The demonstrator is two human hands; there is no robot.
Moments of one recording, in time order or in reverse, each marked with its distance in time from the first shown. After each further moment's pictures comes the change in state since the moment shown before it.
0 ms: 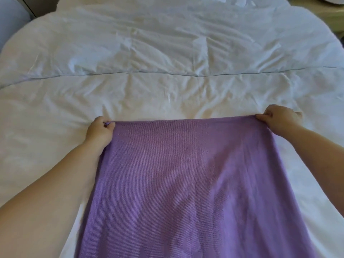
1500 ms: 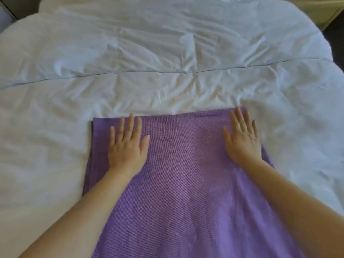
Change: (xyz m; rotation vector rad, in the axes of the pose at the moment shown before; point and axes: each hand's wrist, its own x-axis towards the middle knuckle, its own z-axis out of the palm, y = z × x) left_hand -0.095 0.025 0.044 0.641 -0.059 0.582; right_hand -0.111 -0.067 0.041 0.178 0.089 -0.113
